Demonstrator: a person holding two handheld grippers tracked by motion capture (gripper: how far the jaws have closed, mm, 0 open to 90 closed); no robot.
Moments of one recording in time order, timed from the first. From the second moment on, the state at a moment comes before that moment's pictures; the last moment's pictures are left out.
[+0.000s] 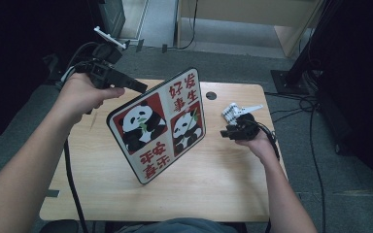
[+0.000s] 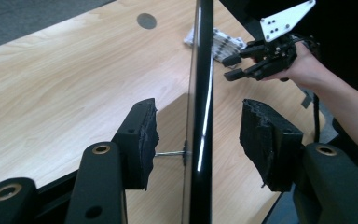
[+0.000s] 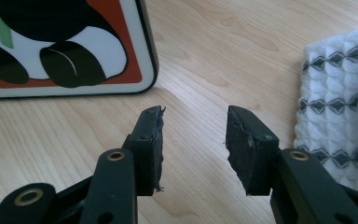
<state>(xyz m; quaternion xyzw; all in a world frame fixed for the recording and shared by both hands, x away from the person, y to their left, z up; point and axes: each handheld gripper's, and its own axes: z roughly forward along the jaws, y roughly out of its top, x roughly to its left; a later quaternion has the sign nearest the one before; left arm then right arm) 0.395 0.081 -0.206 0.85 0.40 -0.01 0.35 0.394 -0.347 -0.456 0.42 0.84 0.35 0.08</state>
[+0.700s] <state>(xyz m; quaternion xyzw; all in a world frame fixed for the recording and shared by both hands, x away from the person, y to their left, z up) 0.386 0.147 -0.242 0.82 0.45 0.00 0.36 0.402 -0.366 -0.447 0.45 0.81 0.36 0.09</state>
